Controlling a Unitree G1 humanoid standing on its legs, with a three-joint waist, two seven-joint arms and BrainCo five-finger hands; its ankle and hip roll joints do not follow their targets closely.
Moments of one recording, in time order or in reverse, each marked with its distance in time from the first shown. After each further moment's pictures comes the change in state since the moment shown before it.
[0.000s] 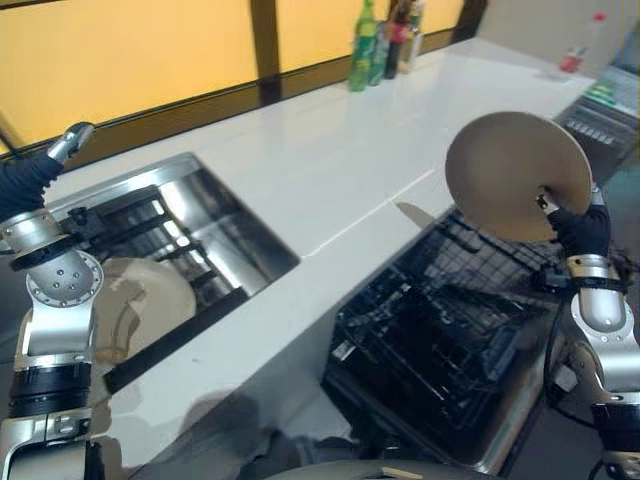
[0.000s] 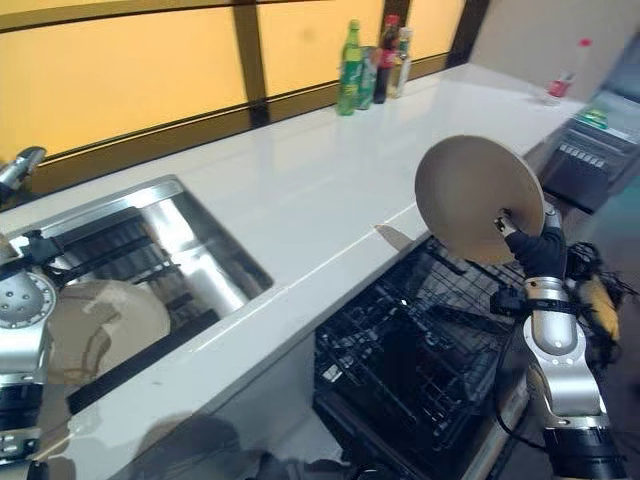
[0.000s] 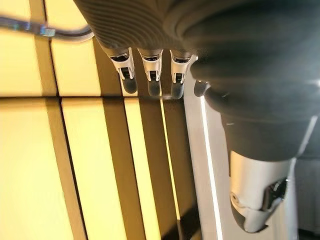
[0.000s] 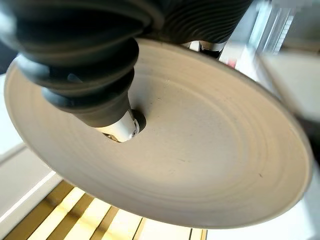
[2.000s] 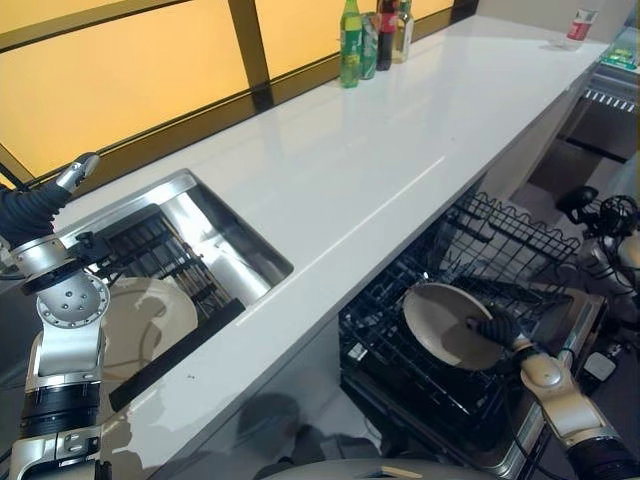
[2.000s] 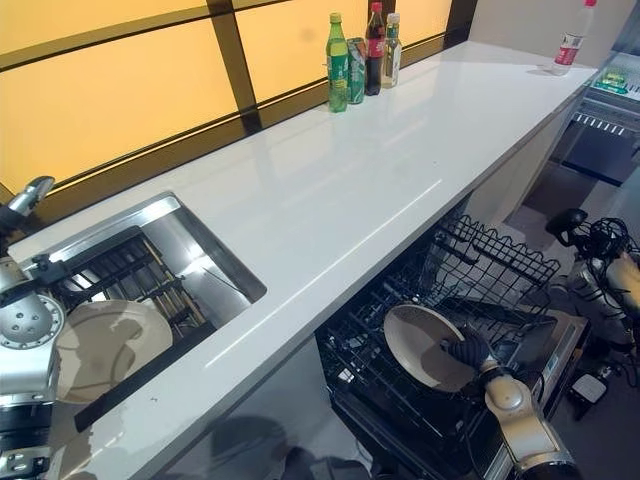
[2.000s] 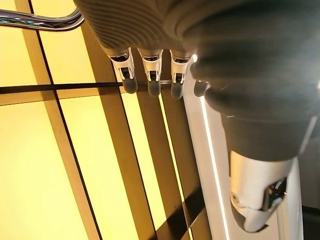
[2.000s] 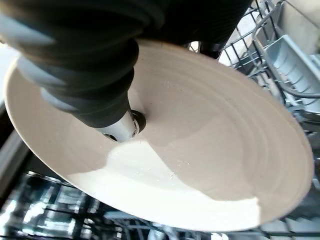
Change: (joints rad) left arm 0.060 -0.073 0.043 -0.001 0.017 -0.006 -0.006; right arm 0.129 0.055 0.285 0.350 -0.483 0.225 0.291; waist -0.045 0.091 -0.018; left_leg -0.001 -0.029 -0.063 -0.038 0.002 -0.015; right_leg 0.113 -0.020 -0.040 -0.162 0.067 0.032
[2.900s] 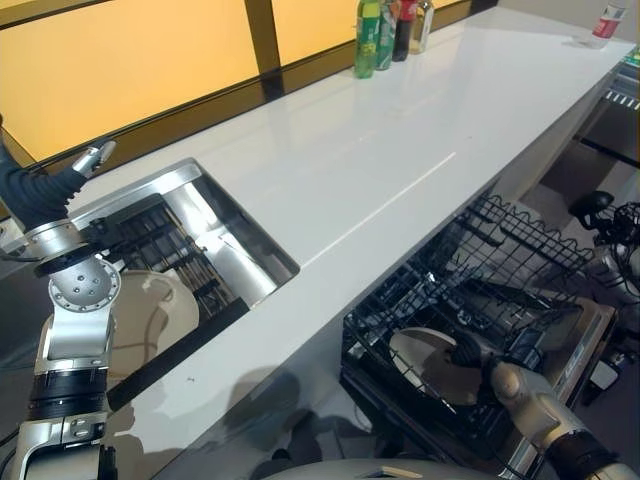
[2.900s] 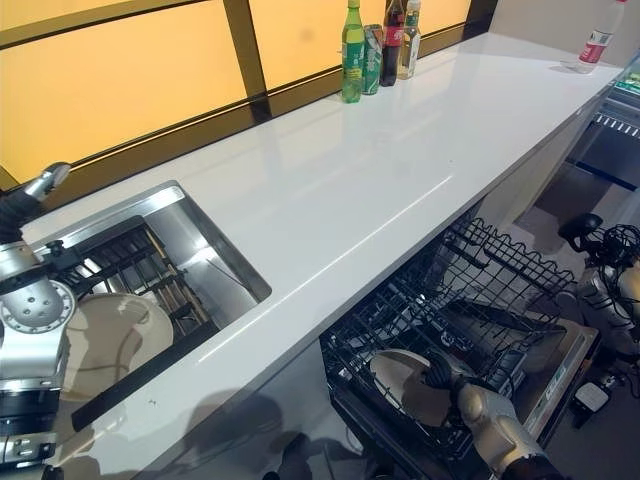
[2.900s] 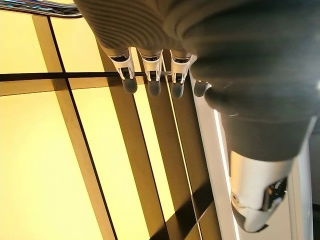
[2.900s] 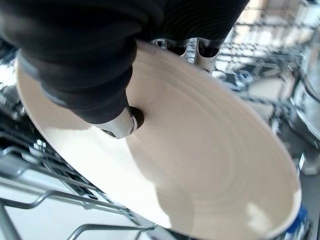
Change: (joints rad) left arm -0.072 0.015 -0.082 -0.001 -0.003 0.042 0.003; right arm -0.104 -0.017 0.290 0.104 -0.461 0.043 0.109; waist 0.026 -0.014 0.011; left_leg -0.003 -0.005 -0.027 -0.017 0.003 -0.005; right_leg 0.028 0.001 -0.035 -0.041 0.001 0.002
